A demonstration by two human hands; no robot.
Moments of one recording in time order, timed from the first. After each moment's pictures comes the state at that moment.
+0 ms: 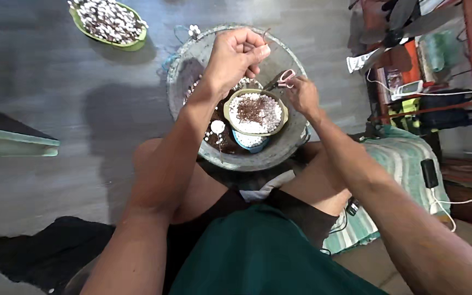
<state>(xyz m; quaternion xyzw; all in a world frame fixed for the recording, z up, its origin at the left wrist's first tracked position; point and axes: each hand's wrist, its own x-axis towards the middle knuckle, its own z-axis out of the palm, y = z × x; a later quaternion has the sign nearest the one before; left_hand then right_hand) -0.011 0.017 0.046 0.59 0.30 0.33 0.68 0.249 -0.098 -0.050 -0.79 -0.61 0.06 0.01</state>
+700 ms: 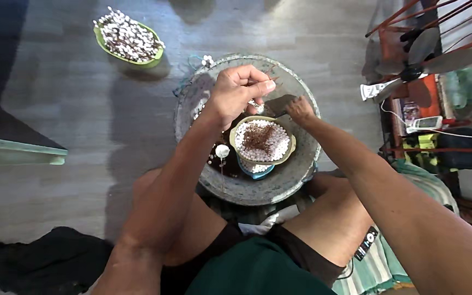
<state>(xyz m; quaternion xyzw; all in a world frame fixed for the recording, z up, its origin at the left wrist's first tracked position) -0.011 0.053 0.051 0.53 0.34 0.30 0.72 0.327 0.020 -0.177 -0.61 -0.72 0.07 -0.33</state>
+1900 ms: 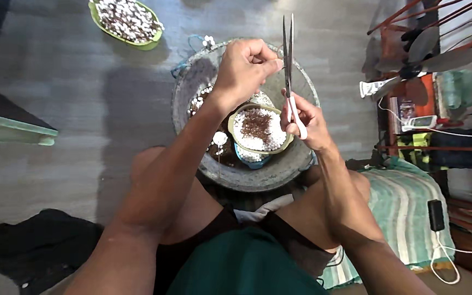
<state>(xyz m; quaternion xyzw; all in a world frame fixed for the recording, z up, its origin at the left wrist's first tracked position) -0.001 0.040 0.044 0.64 0.37 0.35 0.57 0.214 -0.095 -0.015 -0.46 -0.59 0.50 0.44</state>
